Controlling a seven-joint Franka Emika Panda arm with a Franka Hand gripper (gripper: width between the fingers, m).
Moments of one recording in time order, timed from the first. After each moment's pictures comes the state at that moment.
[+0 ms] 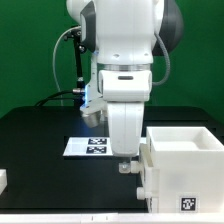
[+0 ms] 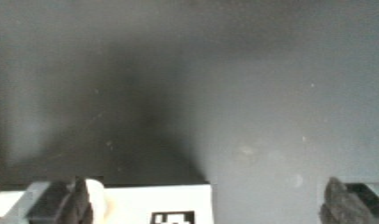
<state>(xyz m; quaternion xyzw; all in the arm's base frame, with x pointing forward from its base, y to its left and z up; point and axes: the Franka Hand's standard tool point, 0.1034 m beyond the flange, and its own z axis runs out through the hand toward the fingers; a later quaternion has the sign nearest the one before) 0.551 0.009 0.058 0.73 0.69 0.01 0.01</state>
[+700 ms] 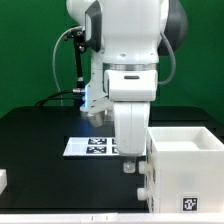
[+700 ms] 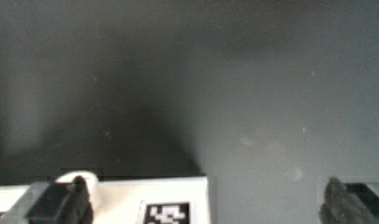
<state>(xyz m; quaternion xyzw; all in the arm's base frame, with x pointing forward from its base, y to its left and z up) 0.551 0.005 0.059 0.72 0.69 0.00 0.01</state>
